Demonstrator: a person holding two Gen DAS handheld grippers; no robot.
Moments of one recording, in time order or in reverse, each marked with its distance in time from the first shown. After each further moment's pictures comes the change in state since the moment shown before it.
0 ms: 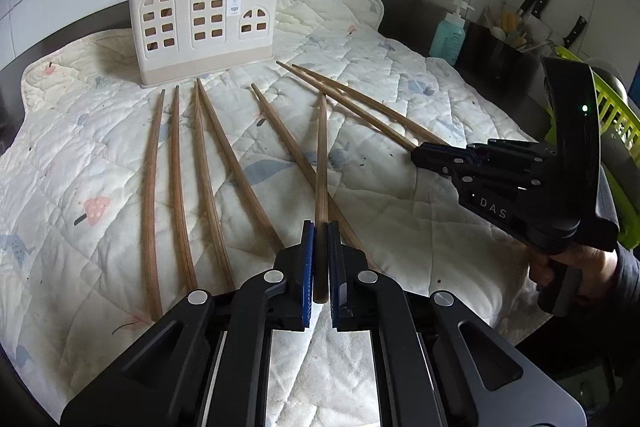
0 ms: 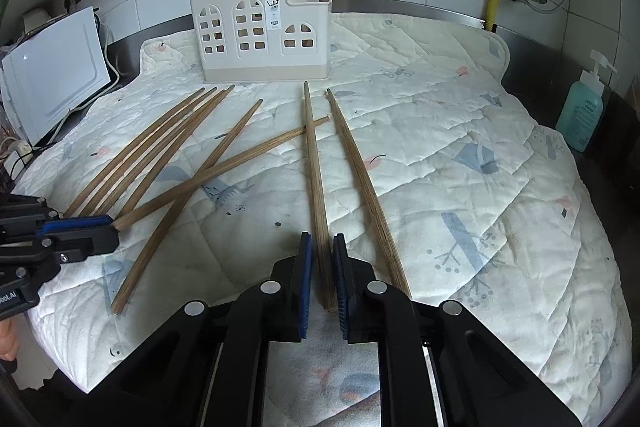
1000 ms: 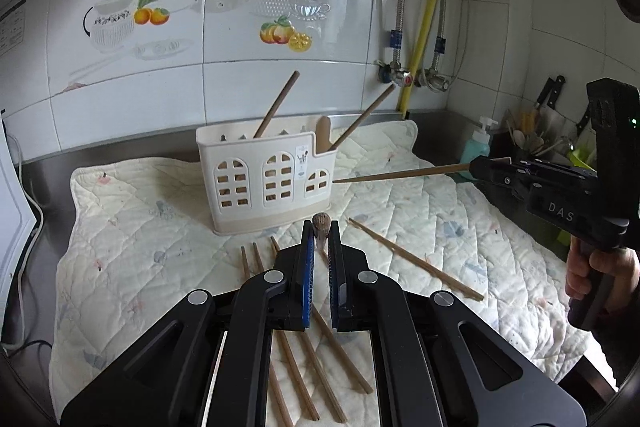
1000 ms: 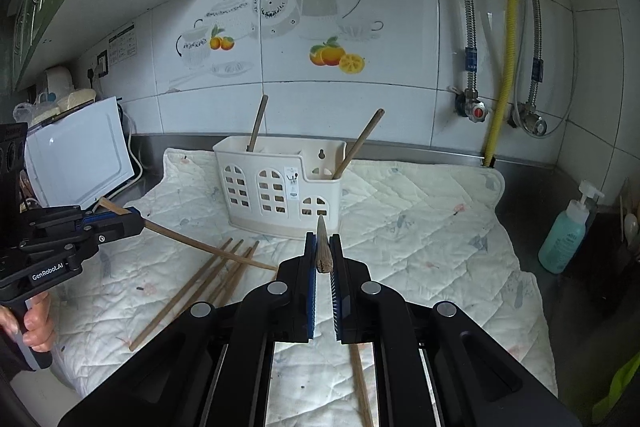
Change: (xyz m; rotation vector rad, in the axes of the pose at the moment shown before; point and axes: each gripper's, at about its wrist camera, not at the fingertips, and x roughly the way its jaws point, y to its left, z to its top) left arm -0.081 0.045 0.104 0.002 -0.306 0.093; right arm -0.083 -0.002 0.131 -0.014 -0.270 0.051
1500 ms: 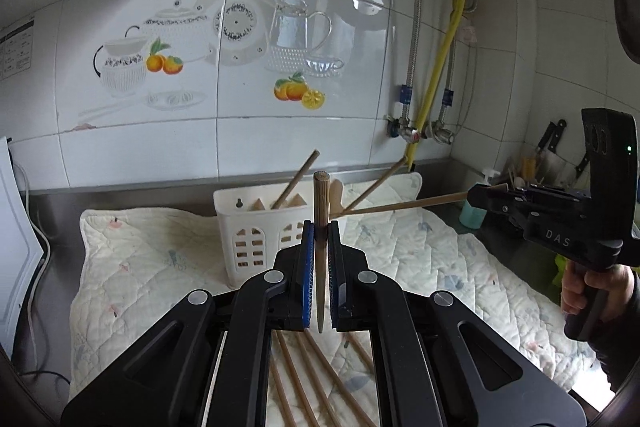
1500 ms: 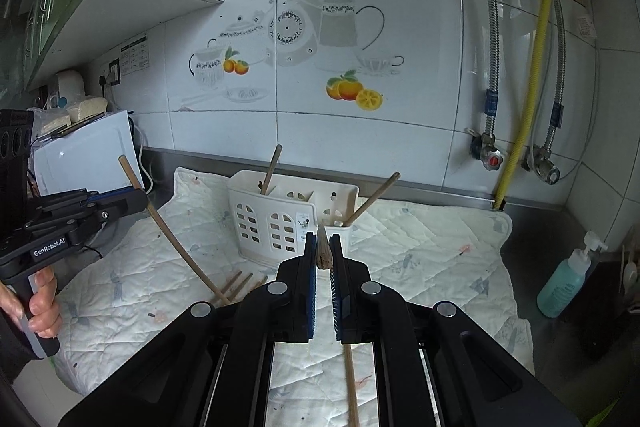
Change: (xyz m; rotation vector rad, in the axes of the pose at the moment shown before) left arm -0.017 0.021 0.054 -0.029 -0.121 0.001; right arm -0.003 0.008 0.053 -0.068 -0.023 0.041
